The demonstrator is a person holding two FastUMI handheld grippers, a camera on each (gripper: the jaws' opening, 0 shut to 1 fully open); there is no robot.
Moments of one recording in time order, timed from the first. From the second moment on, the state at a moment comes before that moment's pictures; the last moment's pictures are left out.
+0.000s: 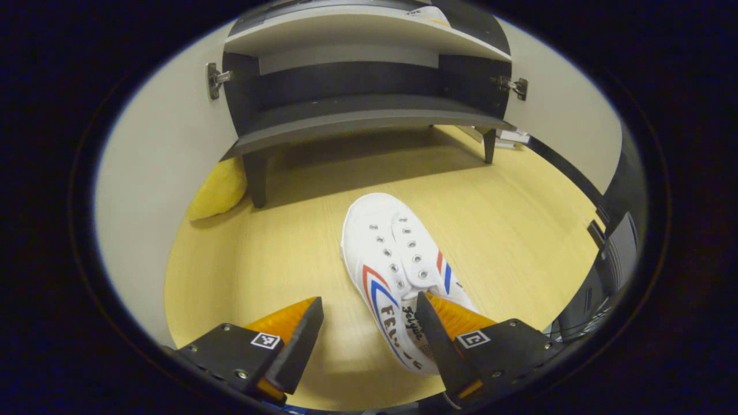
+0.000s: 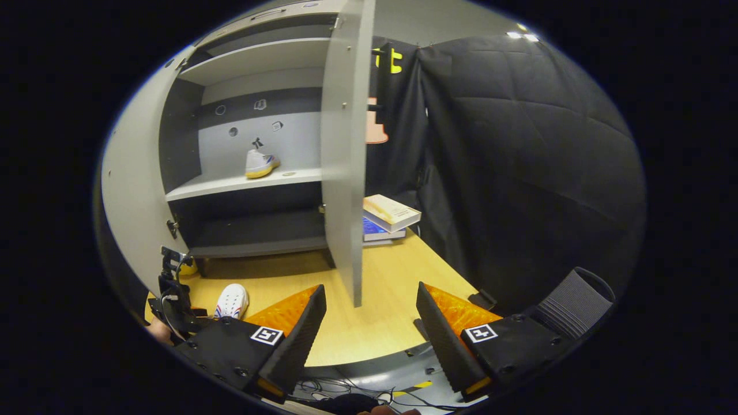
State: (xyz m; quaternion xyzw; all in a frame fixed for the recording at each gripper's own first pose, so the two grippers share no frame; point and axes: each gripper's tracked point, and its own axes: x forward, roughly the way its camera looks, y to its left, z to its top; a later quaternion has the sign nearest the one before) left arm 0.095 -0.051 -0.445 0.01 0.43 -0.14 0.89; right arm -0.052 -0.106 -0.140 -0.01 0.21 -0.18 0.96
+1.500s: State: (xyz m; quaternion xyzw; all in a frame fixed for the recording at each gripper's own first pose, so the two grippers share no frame) left arm 0.107 -0.041 -0.419 -0.10 0.43 -0.01 0.90; right arm 0.034 -0.249 -0.161 0.09 0.18 -0.16 0.97
